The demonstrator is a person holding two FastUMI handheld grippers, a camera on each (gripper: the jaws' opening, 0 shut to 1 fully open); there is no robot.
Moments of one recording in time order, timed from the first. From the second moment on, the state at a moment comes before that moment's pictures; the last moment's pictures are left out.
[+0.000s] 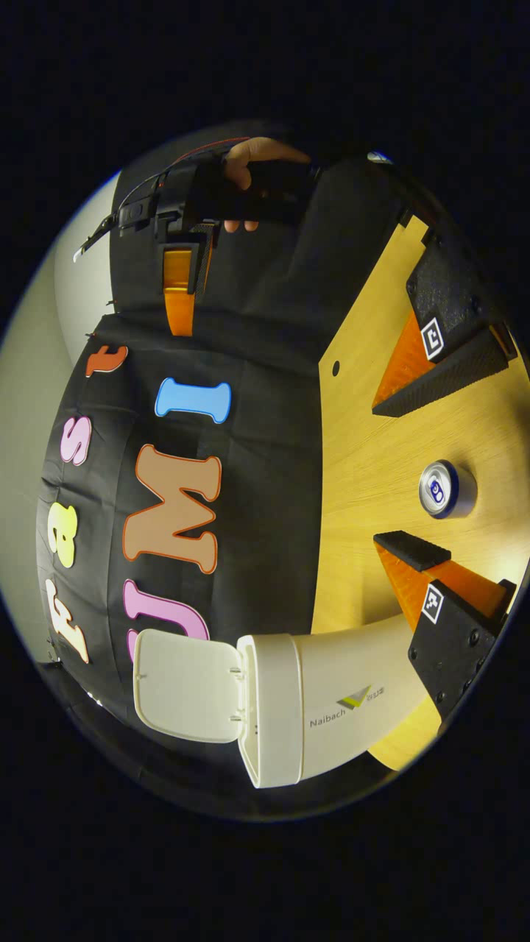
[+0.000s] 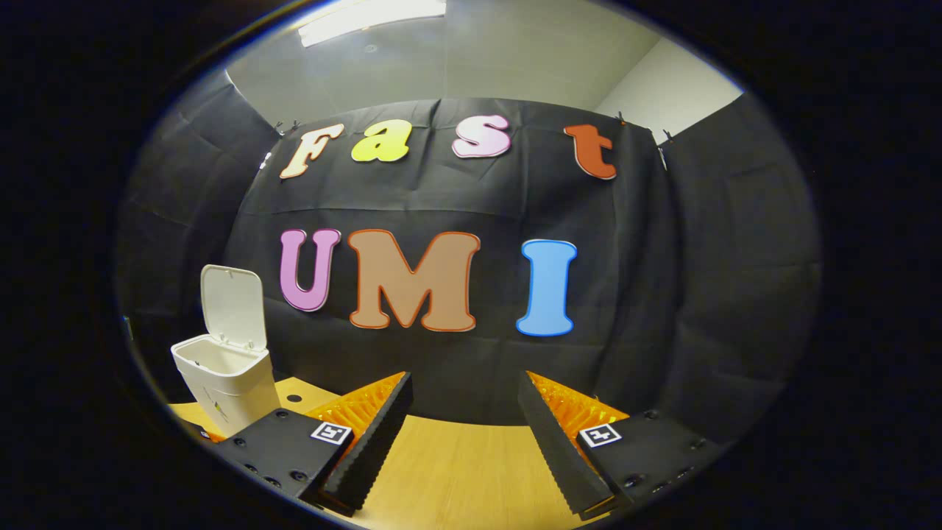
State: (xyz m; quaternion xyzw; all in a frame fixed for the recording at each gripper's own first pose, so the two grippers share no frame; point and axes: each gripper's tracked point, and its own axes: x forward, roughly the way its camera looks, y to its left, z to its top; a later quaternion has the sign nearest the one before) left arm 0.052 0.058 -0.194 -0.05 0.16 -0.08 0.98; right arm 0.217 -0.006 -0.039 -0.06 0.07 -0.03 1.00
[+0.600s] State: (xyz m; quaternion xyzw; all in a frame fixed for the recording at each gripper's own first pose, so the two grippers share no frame) left arm 0.064 0.060 -0.292 -0.03 0.22 -0.04 0.97; right arm 0.162 -0.088 -0.150 -0.04 0.18 -0.08 0.98
